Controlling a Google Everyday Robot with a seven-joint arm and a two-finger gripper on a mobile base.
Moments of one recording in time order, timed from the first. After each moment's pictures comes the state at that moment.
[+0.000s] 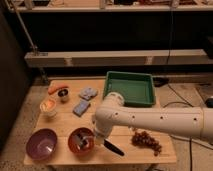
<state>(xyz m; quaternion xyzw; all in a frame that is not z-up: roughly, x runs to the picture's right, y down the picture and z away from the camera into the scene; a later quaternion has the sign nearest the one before) -0.042 0.237 0.708 0.05 -0.37 -0.91 0.17</state>
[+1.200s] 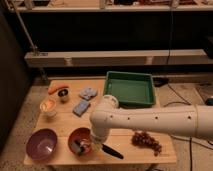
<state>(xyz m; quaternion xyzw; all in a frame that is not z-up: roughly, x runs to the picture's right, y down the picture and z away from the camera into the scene) -0.044 0.256 0.695 0.05 -0.39 -0.91 0.13</state>
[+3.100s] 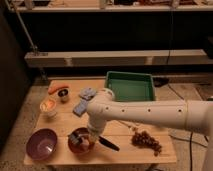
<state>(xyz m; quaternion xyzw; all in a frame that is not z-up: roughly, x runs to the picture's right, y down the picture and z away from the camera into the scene) -0.063 0.233 0.716 0.05 -0.38 -0.91 0.14</state>
